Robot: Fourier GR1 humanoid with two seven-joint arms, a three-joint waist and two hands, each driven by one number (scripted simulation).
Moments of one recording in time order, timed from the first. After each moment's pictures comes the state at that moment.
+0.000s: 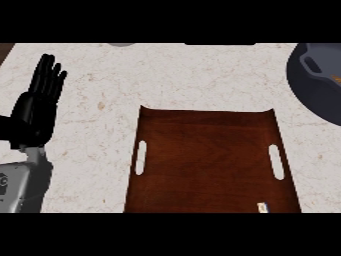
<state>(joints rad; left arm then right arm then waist) -0.29 0.17 0.10 -1.55 0.11 0.10 0.06 -0.90 -0.53 -0.79 -0.50 0.86 -0.91 0.25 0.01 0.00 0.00</state>
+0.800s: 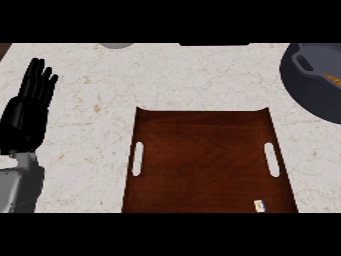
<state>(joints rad) -0.25 0.19 0.13 -1.58 0.12 0.08 0.07 -0.44 -0.40 -0.81 -1.12 0.53 -0.82 0.14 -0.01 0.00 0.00</state>
